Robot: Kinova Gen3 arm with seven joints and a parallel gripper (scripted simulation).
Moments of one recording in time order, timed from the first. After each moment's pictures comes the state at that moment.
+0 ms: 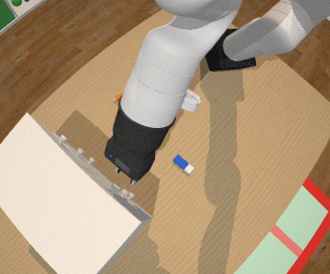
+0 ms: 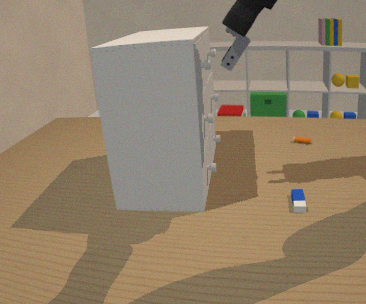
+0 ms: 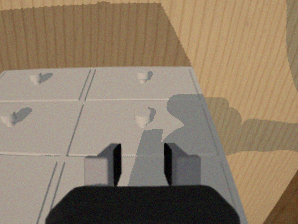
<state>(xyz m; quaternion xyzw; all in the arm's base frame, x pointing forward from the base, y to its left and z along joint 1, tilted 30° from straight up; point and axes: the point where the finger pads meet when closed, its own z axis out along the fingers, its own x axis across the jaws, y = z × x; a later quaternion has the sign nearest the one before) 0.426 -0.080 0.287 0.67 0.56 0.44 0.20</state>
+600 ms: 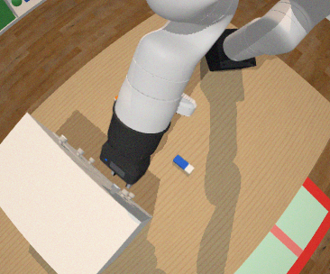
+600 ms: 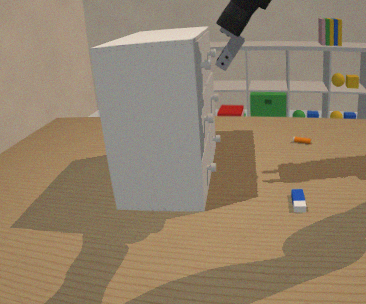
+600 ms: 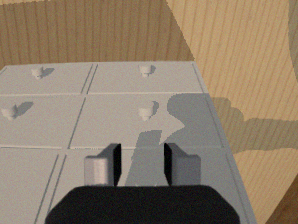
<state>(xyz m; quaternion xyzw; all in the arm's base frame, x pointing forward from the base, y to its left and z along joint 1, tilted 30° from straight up) 0.435 -0.083 0.290 0.67 0.56 0.44 0.21</state>
